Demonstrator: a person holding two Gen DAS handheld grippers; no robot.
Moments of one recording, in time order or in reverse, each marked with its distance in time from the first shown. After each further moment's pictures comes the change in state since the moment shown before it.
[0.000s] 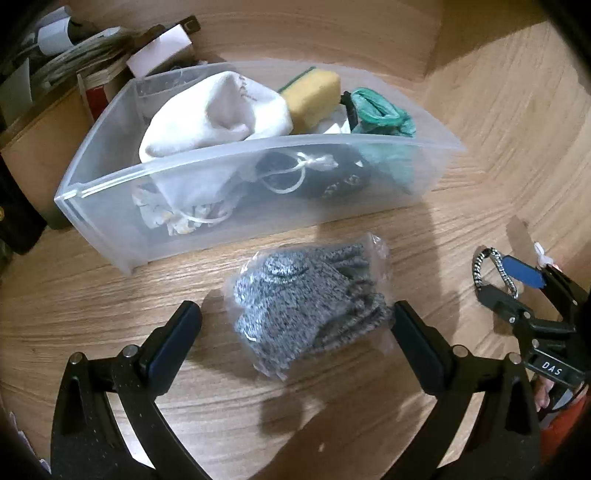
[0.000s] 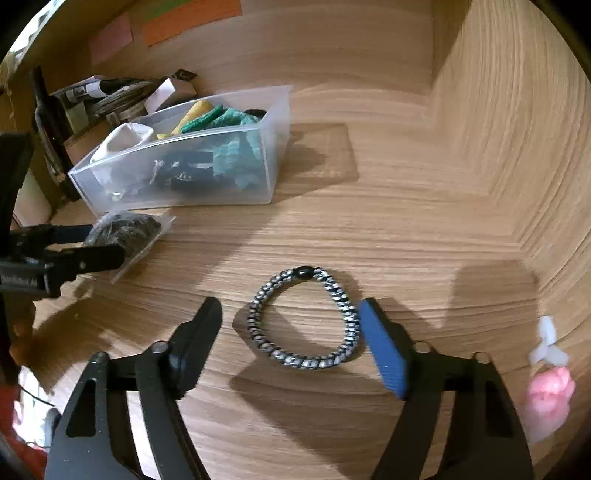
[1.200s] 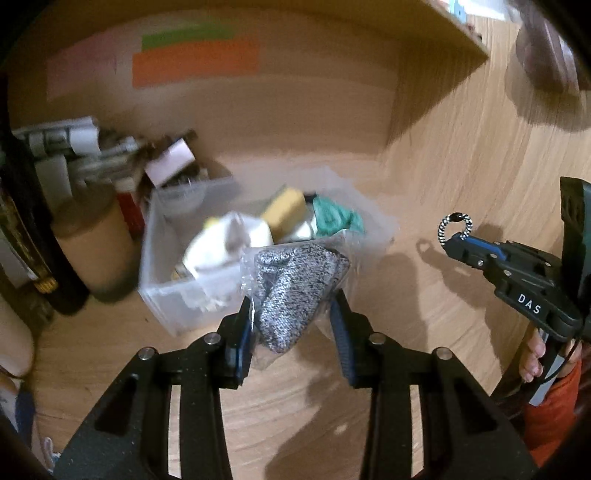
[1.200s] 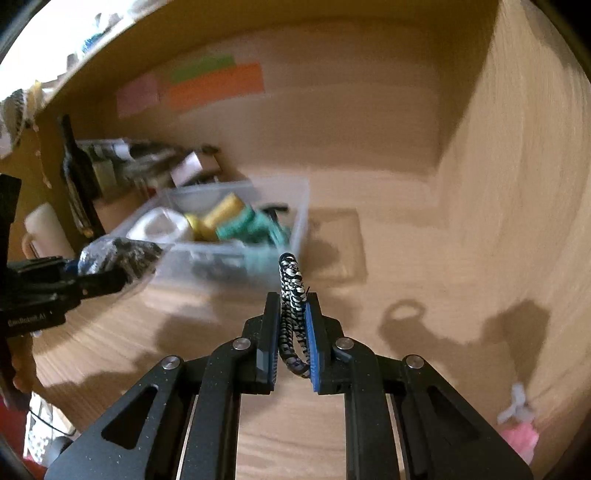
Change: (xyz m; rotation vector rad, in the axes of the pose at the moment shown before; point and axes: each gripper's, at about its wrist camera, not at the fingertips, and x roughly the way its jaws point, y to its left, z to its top) left arm -0.104 0.006 0.003 0.089 -0.294 -0.026; right arm -0.049 0.016 0.047 -0.026 -0.246 0.054
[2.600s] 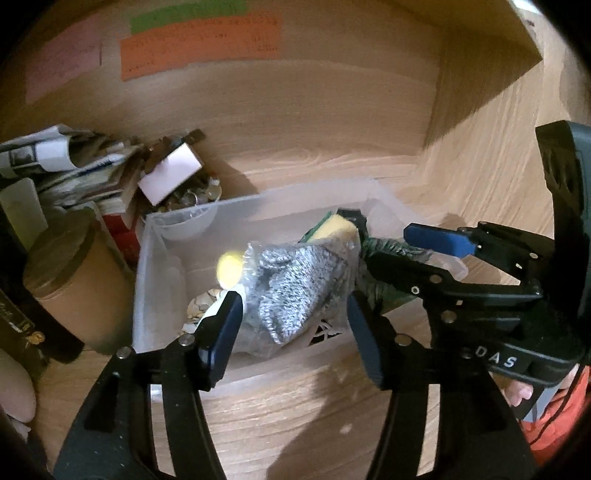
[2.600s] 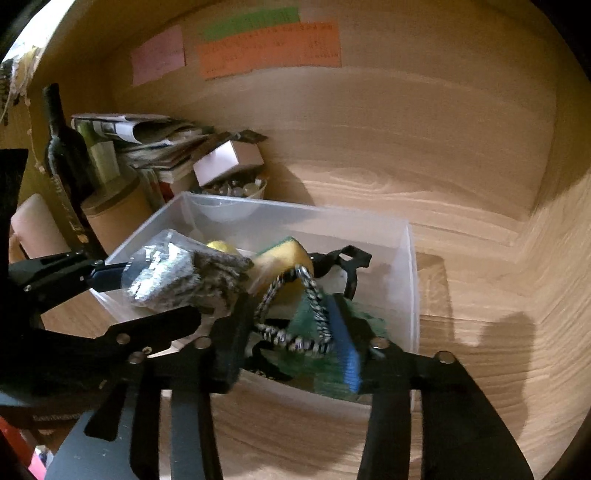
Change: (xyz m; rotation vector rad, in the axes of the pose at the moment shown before) left arm 0.070 0.009 0.038 -0.006 0.045 0.069; right arm 0.103 0.046 0.060 -0.123 0.100 0.115
